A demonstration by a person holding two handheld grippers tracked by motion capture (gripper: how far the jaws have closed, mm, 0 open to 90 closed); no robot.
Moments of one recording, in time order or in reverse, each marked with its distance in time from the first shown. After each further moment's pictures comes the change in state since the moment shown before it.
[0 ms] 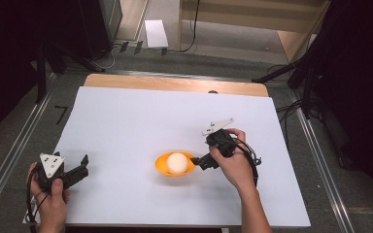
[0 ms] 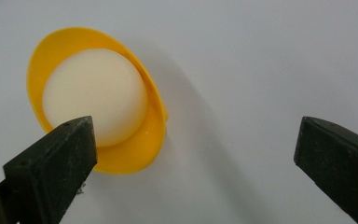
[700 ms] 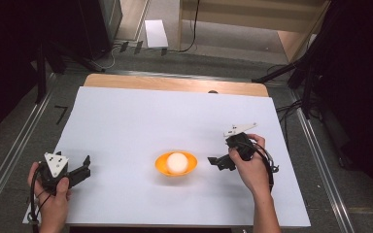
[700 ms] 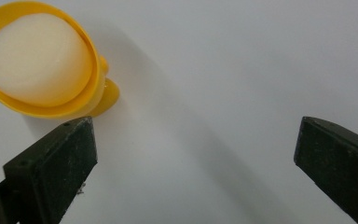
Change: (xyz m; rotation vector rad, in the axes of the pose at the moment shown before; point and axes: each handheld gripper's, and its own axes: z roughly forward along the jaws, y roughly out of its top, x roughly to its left) left arm -0.007 0.000 0.002 0.011 0.015 0.061; right arm -0.028 -0.041 -0.023 -0.028 -0.071 0.118
